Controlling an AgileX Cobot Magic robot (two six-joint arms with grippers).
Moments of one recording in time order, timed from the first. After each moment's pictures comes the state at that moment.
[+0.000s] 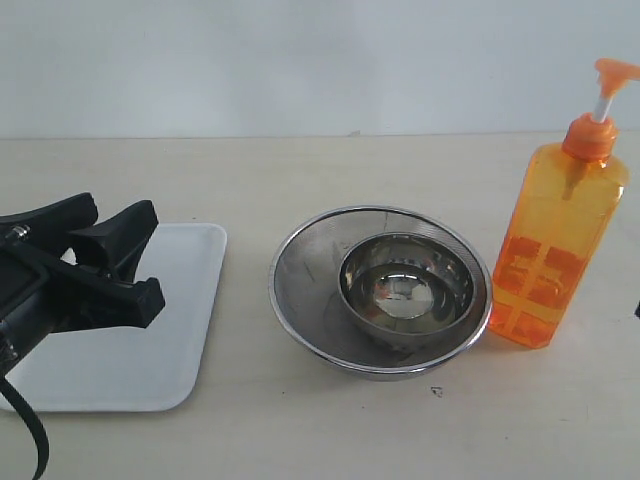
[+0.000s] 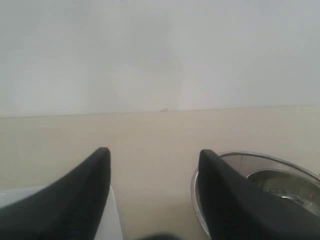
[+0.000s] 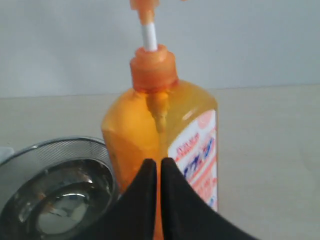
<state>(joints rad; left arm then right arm) -0.97 1.22 -0.24 -0.85 -0.97 0.38 -0.05 0.77 -0.10 -0.66 -0.50 0.69</state>
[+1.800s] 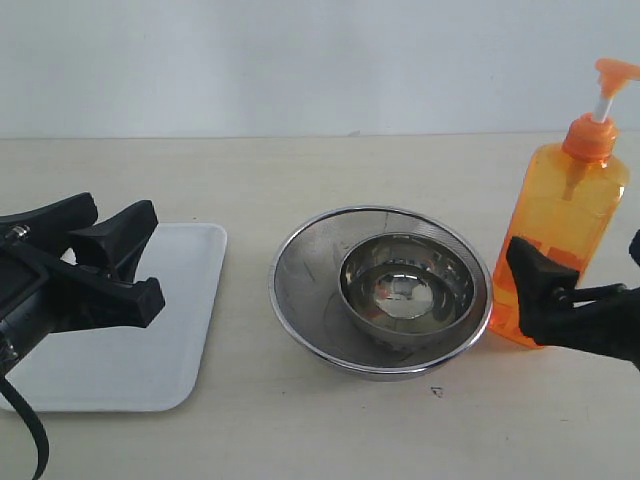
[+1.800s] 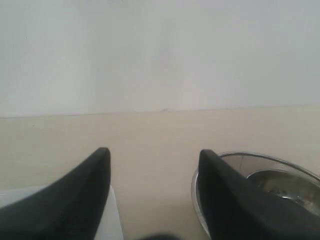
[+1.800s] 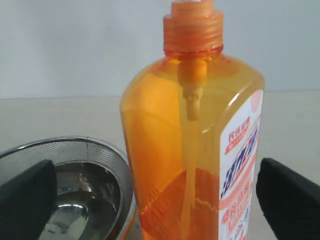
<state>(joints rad) -0.97 1.22 -0.24 -0.85 -0.97 0.38 0.67 1.34 -0.04 0.51 -1.15 -0.06</state>
